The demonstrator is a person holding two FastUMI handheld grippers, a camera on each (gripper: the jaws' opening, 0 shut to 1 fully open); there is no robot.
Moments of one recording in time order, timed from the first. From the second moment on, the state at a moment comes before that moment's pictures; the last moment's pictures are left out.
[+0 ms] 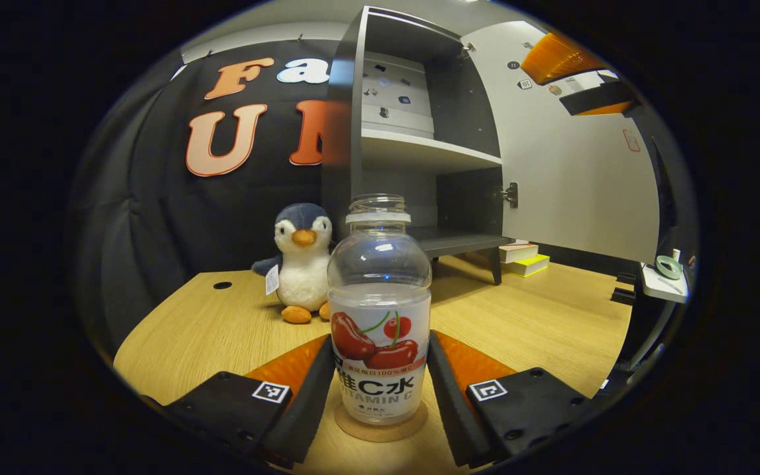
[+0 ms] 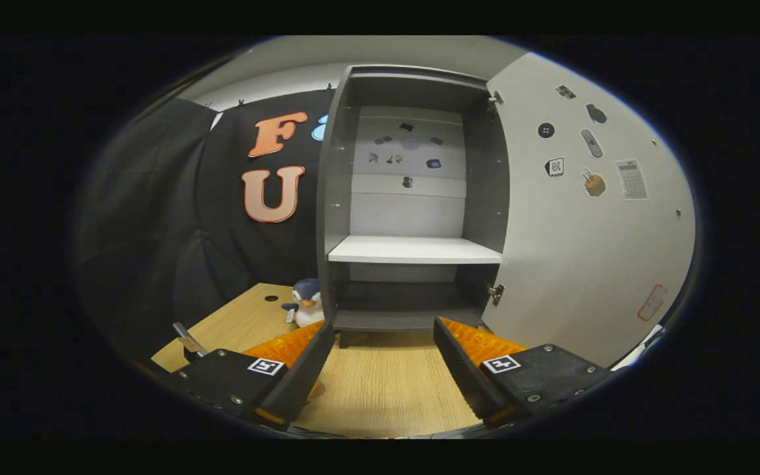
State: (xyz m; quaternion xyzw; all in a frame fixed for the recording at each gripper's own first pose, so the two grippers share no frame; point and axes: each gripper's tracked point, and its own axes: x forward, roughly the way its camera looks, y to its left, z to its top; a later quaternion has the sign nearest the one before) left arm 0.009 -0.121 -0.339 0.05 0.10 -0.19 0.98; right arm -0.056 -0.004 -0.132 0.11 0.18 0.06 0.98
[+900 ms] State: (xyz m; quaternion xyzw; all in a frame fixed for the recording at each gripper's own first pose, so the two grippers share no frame) left arm 0.005 -0.108 -0.358 0.05 0.14 -0.16 0.97; right arm -0.058 0.011 -0.133 0.13 0.18 0.06 0.97
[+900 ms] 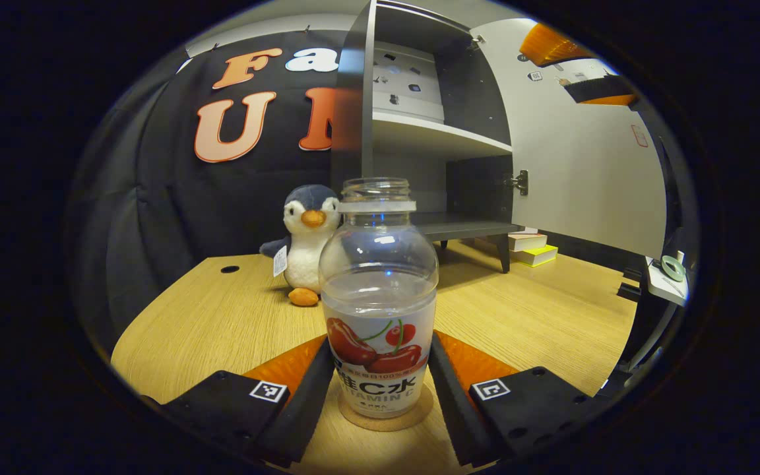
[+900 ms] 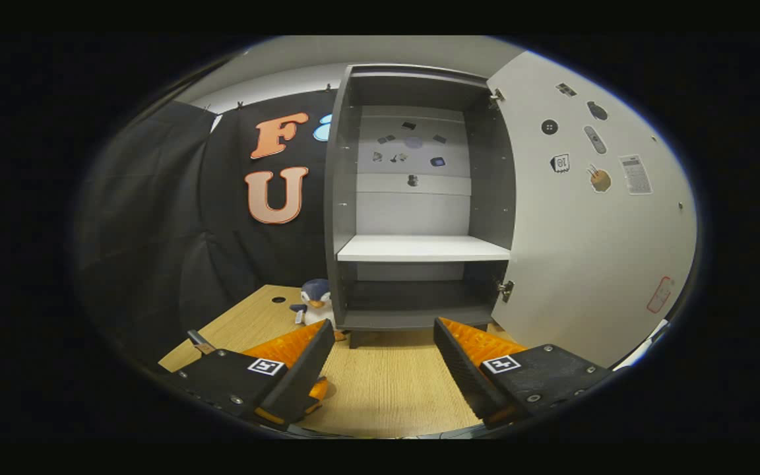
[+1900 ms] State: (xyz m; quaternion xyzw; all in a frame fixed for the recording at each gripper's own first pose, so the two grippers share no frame) left arm 0.022 -0.117 -0.331 0.01 0.15 -0.17 0.97; right arm -0.061 0.016 -0.127 0.13 0.18 0.06 0.97
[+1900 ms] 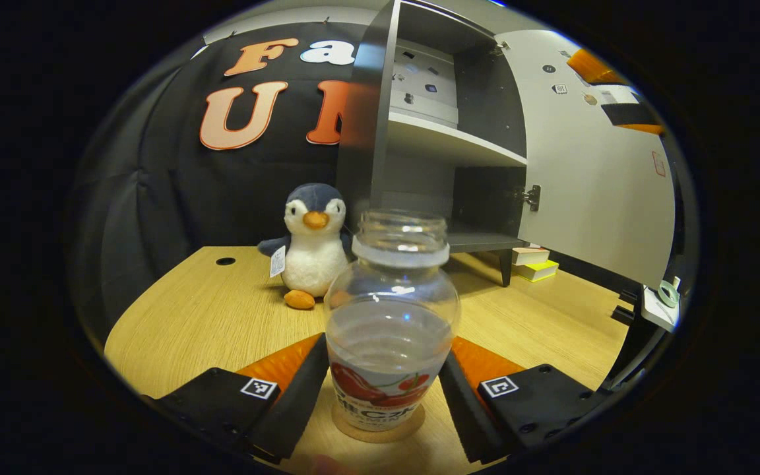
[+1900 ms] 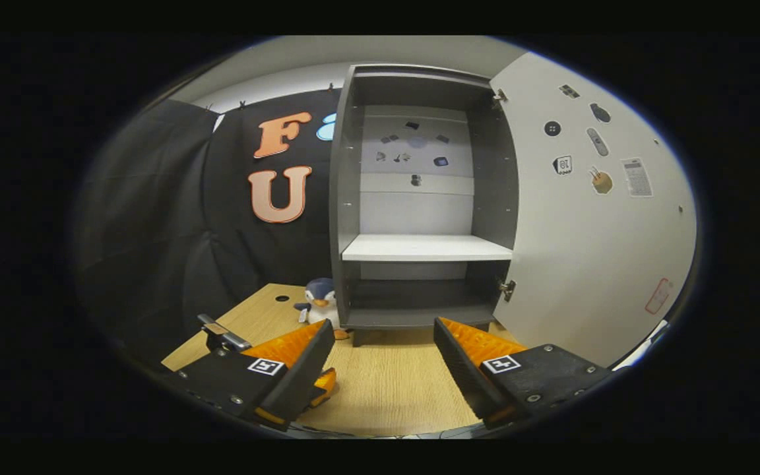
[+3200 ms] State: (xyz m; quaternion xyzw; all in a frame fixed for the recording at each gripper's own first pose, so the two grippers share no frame) left arm 0.026 -0.124 -0.095 0.02 0.01 -0.13 0.99; right arm -0.097 -0.099 -0.075 0.11 0.12 -0.01 0.99
